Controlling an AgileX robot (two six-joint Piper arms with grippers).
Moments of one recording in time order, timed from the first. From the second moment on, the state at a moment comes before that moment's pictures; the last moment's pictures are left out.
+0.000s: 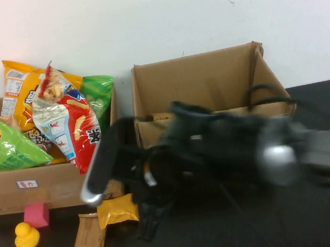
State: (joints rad) right arm 0.95 2.01 -1.57 -0.13 0.71 -0.28; left arm 0.17 -0.01 0.02 -0.10 0.36 0.03
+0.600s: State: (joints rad) right arm 0.96 1.19 -1.05 -0.19 0.73 -0.18; left arm 0.17 -0.01 0.02 -0.10 0.36 0.03
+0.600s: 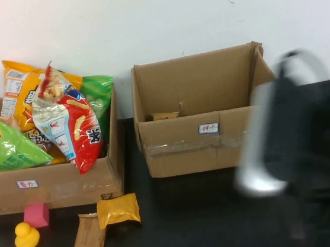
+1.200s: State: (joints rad) right arm 0.80 0.46 -0.46 -0.26 0.42 -0.05; left arm 0.17 -0.01 0.02 -0.10 0.36 0.03
